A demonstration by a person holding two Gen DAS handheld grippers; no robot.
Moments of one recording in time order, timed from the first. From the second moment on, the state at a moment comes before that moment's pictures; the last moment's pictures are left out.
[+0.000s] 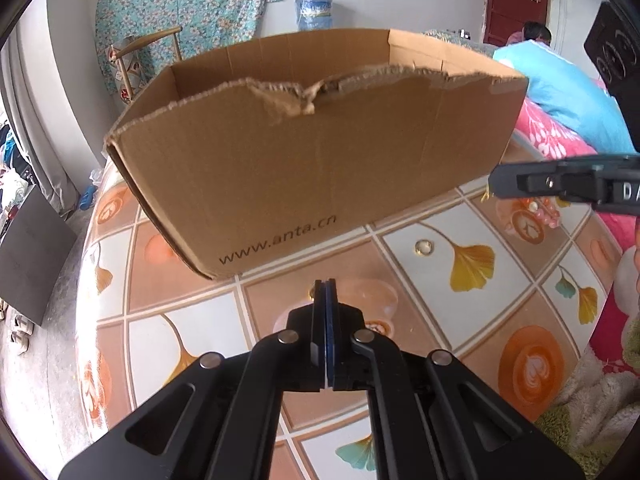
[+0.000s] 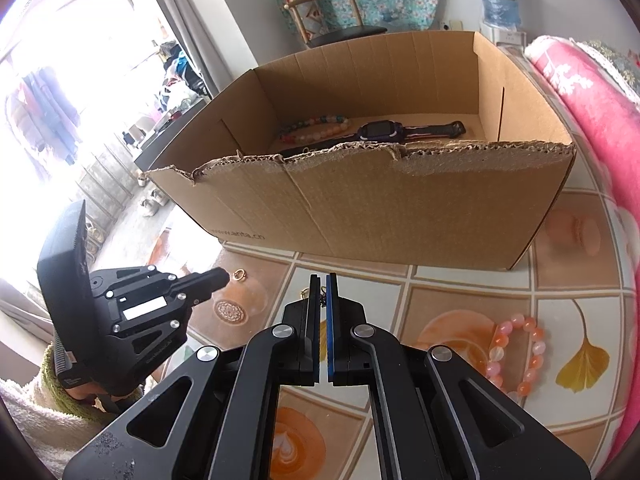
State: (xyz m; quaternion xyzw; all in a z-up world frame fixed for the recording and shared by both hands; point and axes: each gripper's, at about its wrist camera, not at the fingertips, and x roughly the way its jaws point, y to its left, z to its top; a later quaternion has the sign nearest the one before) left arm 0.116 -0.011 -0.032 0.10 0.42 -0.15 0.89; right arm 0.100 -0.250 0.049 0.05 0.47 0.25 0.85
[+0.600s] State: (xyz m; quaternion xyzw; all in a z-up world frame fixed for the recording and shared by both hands) left arm 0.133 -0.012 -0.046 0.10 0.44 -0.15 0.88; right arm 0.110 -0.255 0.044 0.06 0.48 0.25 0.84
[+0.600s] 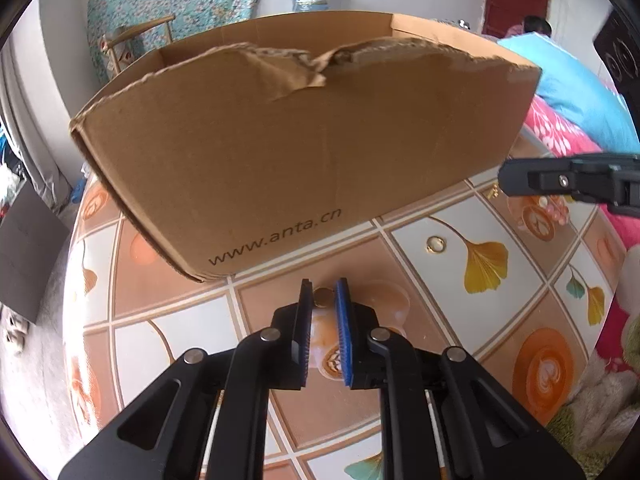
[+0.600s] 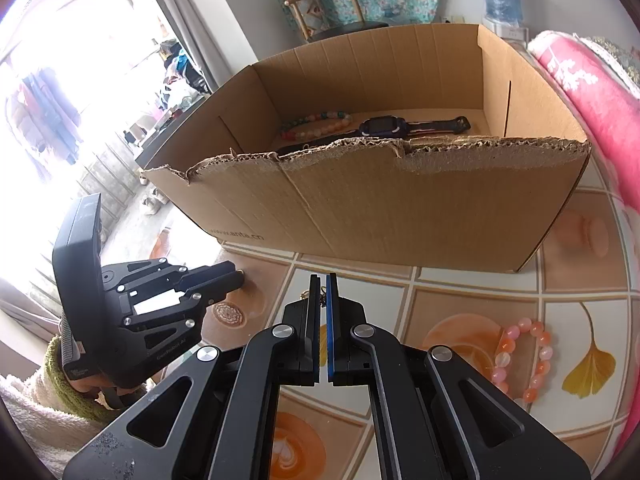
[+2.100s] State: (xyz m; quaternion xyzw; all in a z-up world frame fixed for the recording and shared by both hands) left arm 0.232 0.011 0.049 0.00 0.41 -0.19 0.89; right arm 0.195 -0.271 0.109 0.10 0.40 0.28 0.86
